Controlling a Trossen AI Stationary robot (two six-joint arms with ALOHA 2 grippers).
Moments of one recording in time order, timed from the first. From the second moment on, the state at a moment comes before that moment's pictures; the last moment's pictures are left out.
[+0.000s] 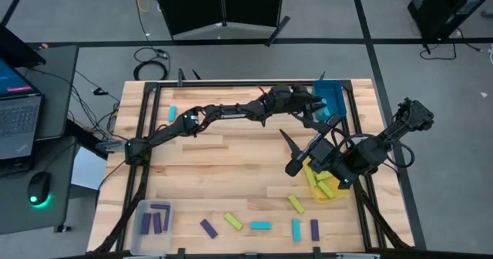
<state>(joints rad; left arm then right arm) 0.25 2.65 2.36 0.41 0.15 -0.14 0.59 1.37 1.23 0.68 1.23 -0.93</state>
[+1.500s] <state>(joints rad) 0.38 2.54 2.35 0.29 0.32 -0.17 0.56 1.05 0.79 0.54 1.57 -0.67</state>
